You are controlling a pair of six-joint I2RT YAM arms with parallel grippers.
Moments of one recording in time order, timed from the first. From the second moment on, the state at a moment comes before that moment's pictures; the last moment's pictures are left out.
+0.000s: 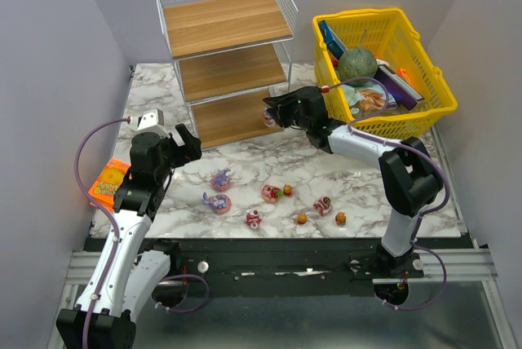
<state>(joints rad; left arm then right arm) -0.15 0.74 0.69 -0.34 -0.03 -0.42 0.58 1.84 1.21 0.26 0.05 1.53</state>
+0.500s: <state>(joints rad) -0.15 0.74 0.69 -0.34 -0.03 -0.42 0.58 1.86 1.21 0.24 0.09 1.52</state>
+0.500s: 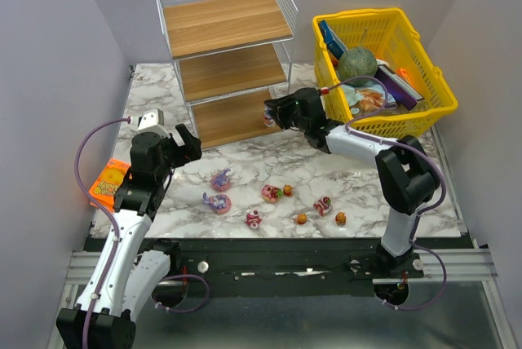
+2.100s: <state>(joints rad) -0.15 0.77 0.69 -0.34 -0.04 -0.42 0.58 1.94 1.19 0.30 0.14 1.55</state>
